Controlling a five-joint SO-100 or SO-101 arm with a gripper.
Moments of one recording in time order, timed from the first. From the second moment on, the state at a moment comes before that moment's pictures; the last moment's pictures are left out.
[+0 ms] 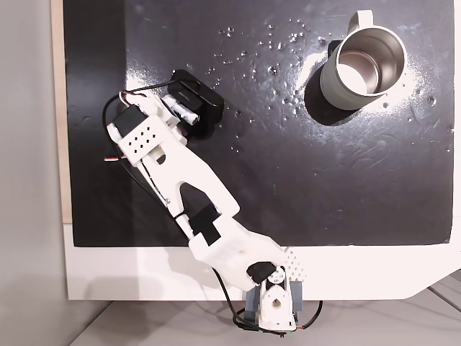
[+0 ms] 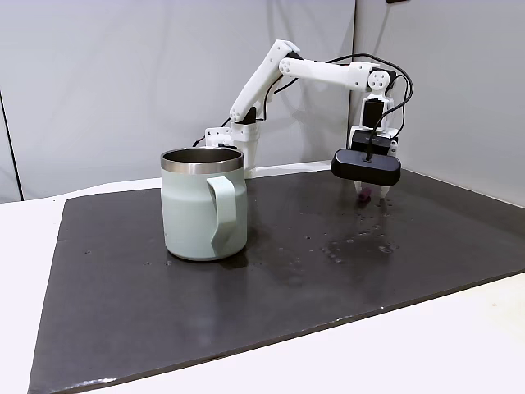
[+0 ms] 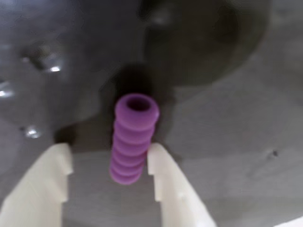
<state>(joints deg) -38.1 56.2 61.0 83.1 -14.9</state>
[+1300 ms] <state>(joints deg) 2.5 96.9 69.5 102.6 -38.7</state>
